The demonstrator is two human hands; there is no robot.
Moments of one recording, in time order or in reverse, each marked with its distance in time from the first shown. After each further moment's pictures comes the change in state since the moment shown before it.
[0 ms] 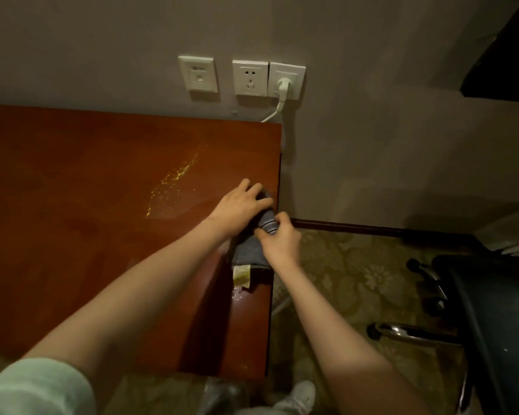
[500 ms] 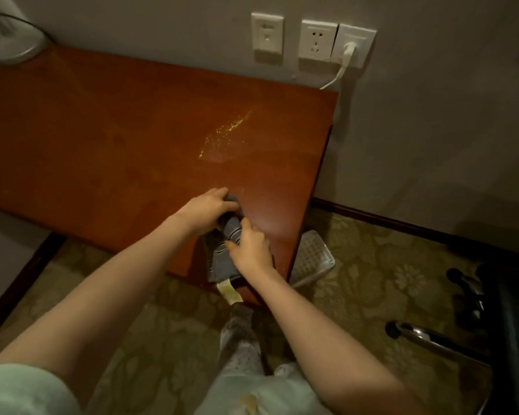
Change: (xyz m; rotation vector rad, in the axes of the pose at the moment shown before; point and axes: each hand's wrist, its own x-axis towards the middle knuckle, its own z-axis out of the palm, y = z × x) left_hand -0.150 -0.006 0.047 -0.086 -0.290 -0.251; right_hand -0.103 0.025 0.074 -0.317 -0.434 -0.294
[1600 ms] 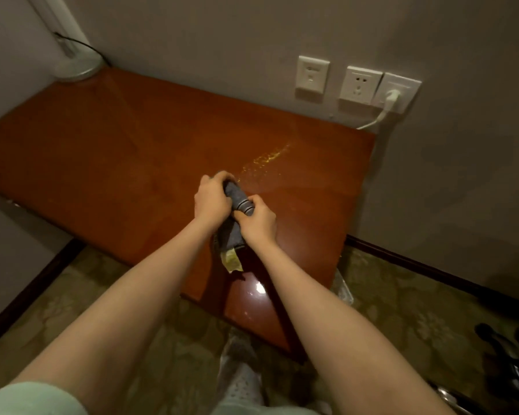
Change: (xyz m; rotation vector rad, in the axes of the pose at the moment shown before) left_hand 0.007 -0.057 -0.025 -0.771 0.591 -0.751; right_hand 0.073 -0.083 -0.014 0.314 0.110 -0.078
